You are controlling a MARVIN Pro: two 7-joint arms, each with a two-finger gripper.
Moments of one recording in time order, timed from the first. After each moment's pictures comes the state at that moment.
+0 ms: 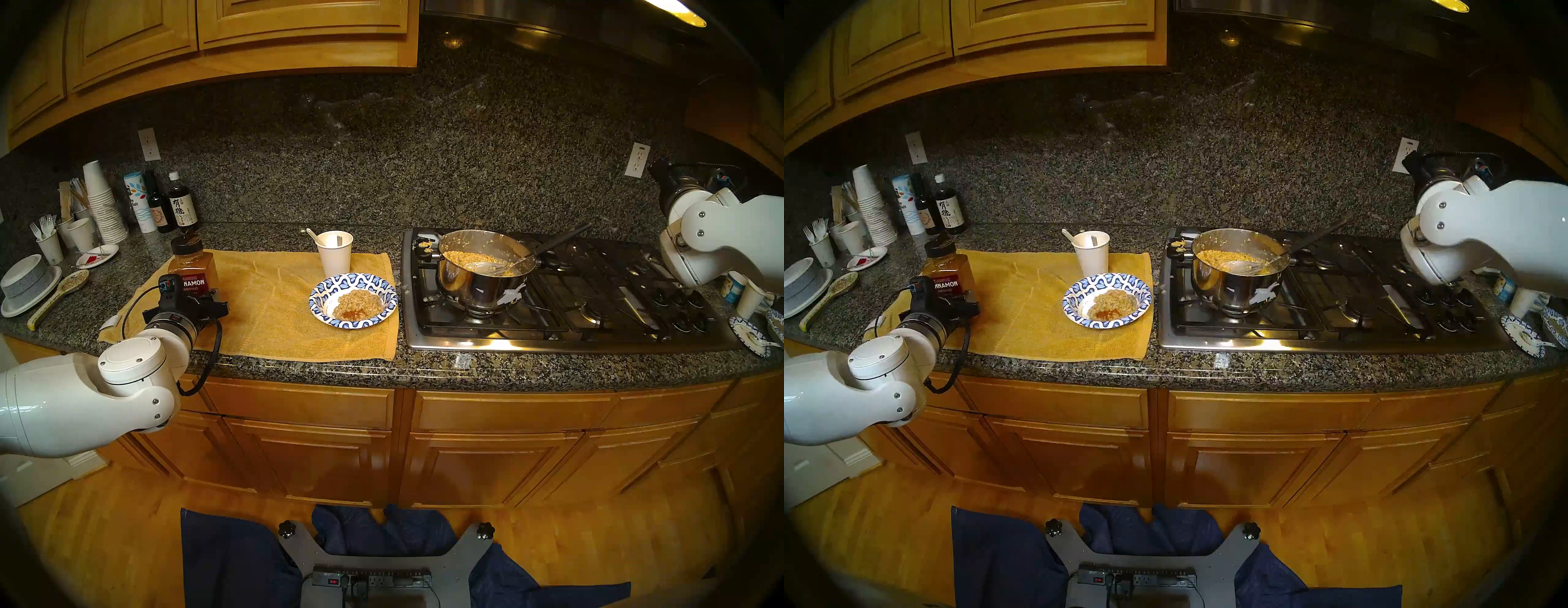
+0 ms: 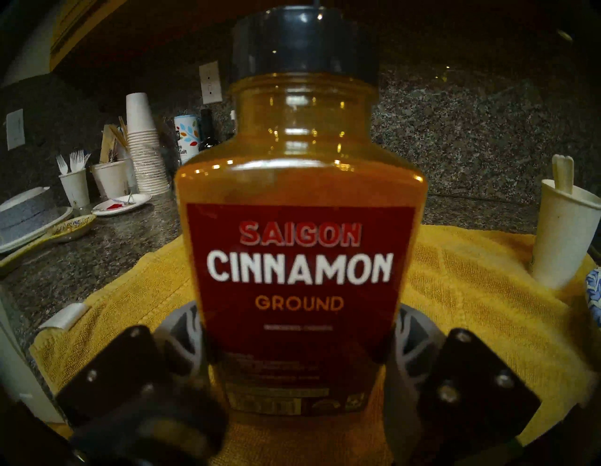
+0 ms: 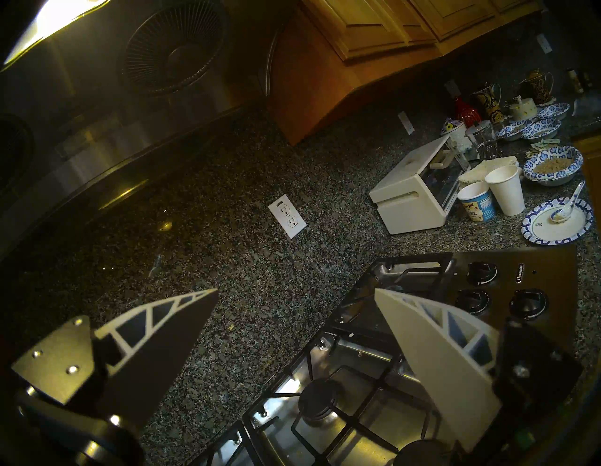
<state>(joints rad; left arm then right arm) 0.70 -0.13 -0.16 -2.07 -1.32 -0.21 0.94 1.31 -0.57 -1.50 -2.06 2.41 -0.96 -0.87</state>
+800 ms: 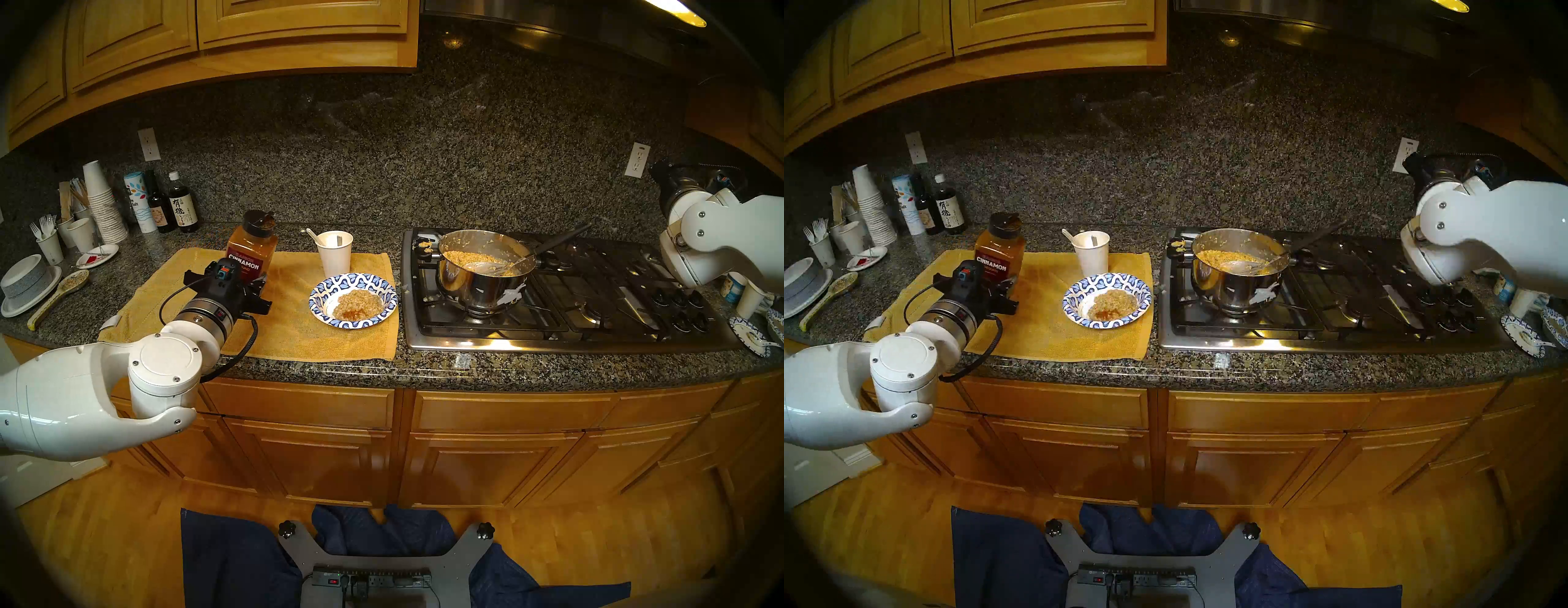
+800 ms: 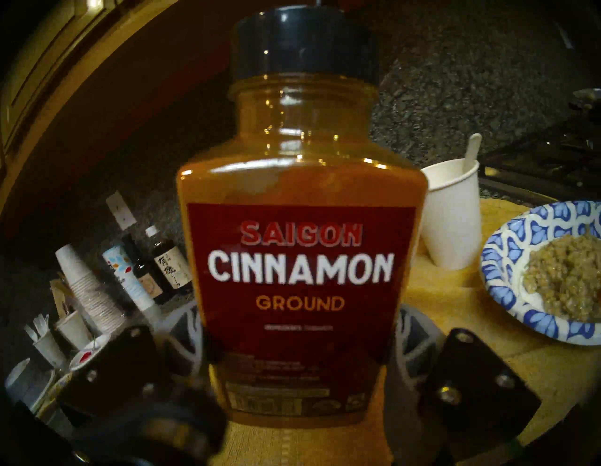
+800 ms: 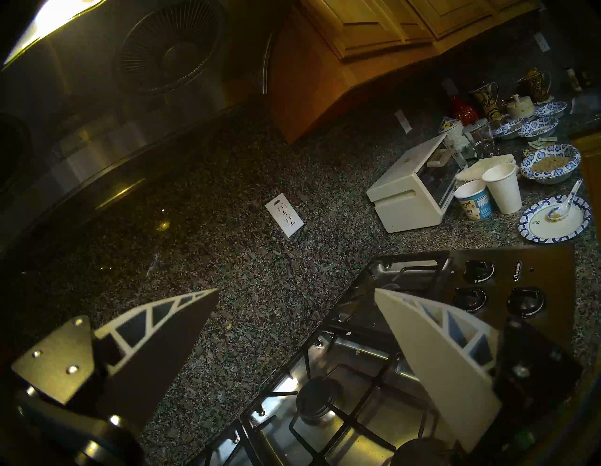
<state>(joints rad) 0.67 -0.22 -0.15 -2.12 -0.90 0.09 0.87 1.31 -0.57 -1.51 -2.06 2.42 -0.96 -0.87</state>
